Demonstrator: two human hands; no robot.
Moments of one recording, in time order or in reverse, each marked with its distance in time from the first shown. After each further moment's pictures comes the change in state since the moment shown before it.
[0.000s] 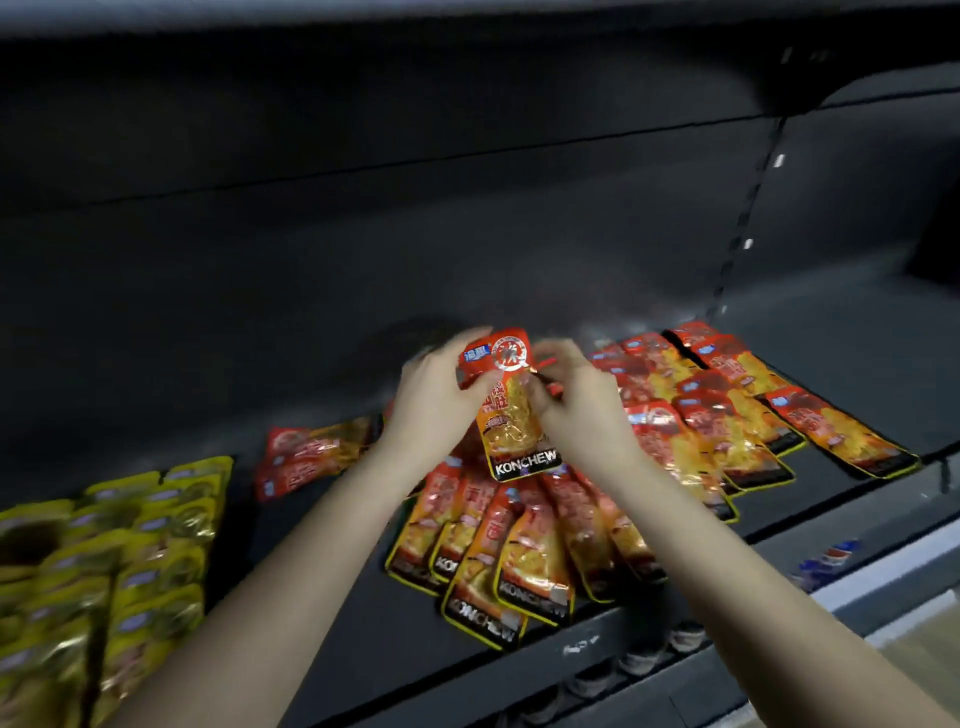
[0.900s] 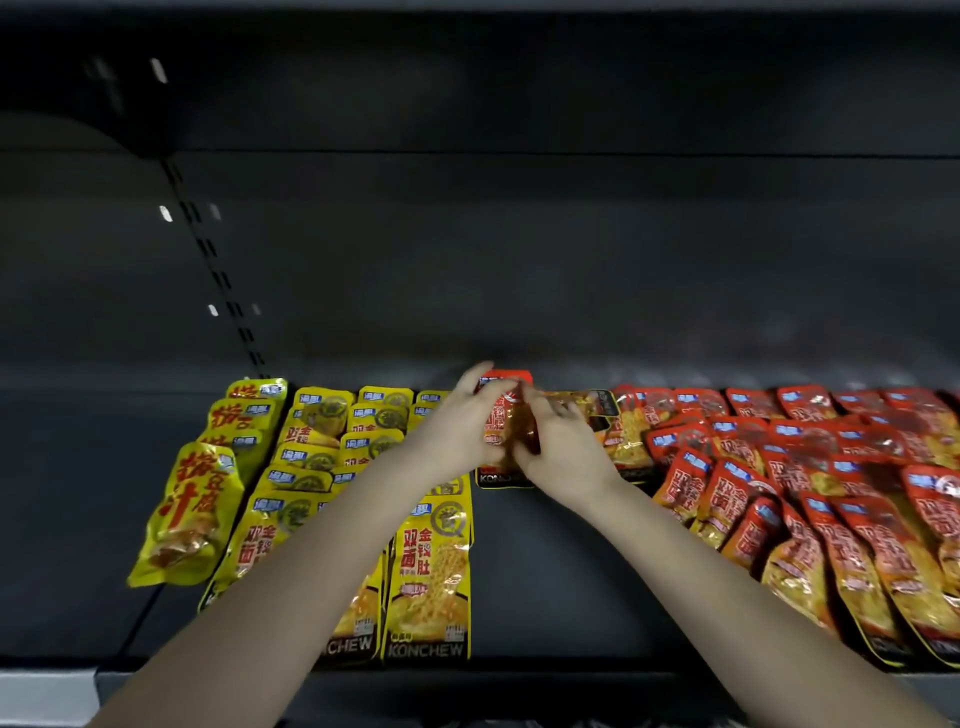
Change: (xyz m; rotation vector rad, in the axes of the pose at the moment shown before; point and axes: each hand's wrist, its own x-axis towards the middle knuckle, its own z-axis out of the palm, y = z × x) left_hand -0.080 -0.153 -0.147 0.417 -0.245 -0.236; right_hand -0.033 -0.098 0.198 -0.308 -0.528 -0.232
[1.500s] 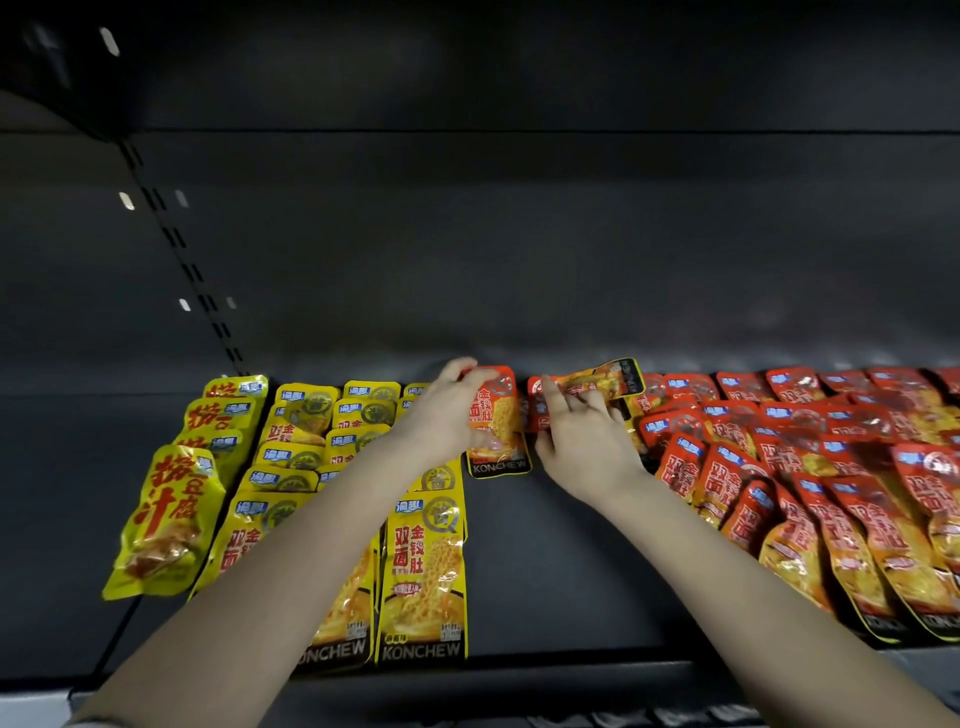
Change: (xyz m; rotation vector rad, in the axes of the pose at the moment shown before) left_hand 0.013 -0.012 0.004 -0.021 -0.021 -0.047; right_hand -0.007 0.015 -0.008 -0.334 -0.044 0.130
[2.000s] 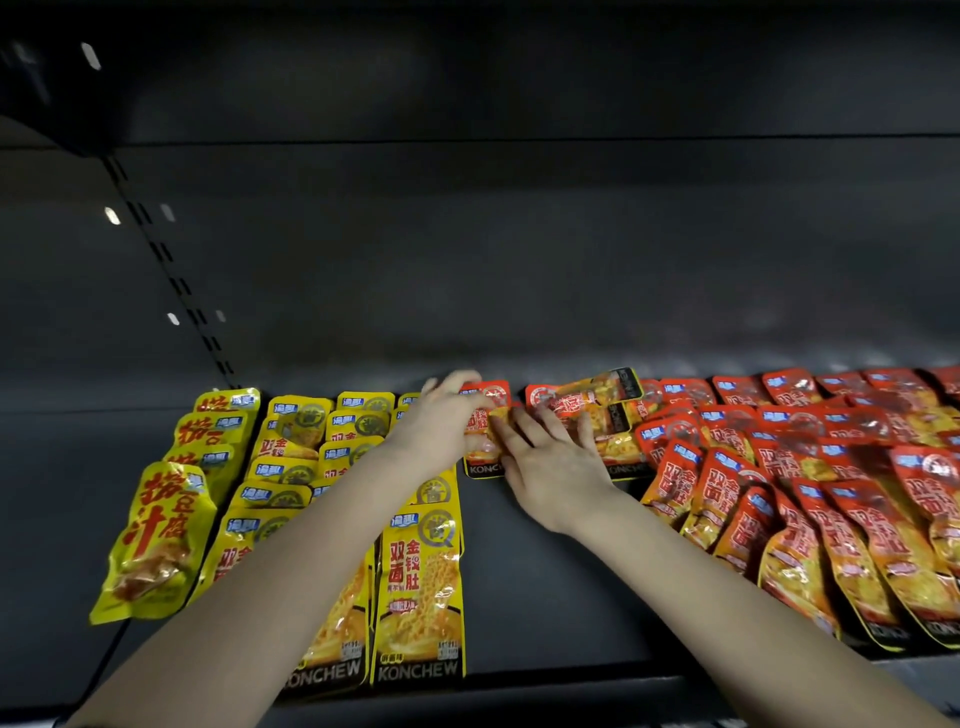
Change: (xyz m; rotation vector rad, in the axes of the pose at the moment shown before) left_hand 0.005 -0.003 0.002 0.213 0.027 0.094; right_hand -0.001 -0.014 0.020 -0.063 -0.134 -0.143
